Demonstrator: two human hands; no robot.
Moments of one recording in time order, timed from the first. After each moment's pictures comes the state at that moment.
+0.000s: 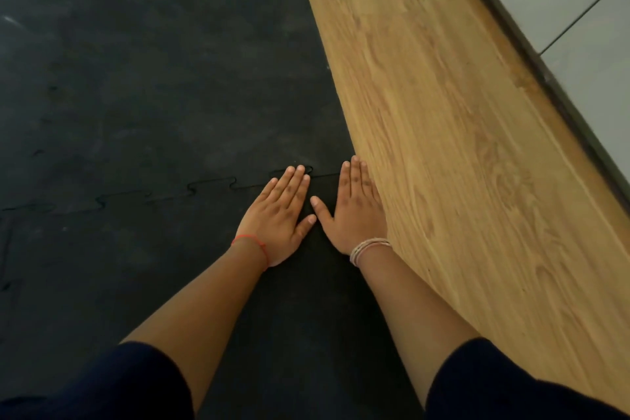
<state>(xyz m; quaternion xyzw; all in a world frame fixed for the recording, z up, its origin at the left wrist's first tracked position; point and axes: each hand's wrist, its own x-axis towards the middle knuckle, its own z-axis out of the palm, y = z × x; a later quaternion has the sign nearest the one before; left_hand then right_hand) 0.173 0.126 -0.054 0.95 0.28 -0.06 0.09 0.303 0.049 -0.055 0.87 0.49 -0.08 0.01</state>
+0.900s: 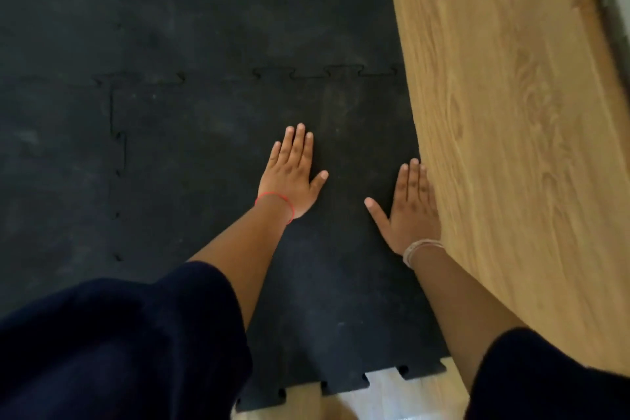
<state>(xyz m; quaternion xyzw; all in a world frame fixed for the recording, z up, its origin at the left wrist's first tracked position) 0.072 0.042 -0.031 0.88 0.41 -0.12 0.21 0.223 -0.101 -0.033 0.87 0.46 -0.15 0.08</state>
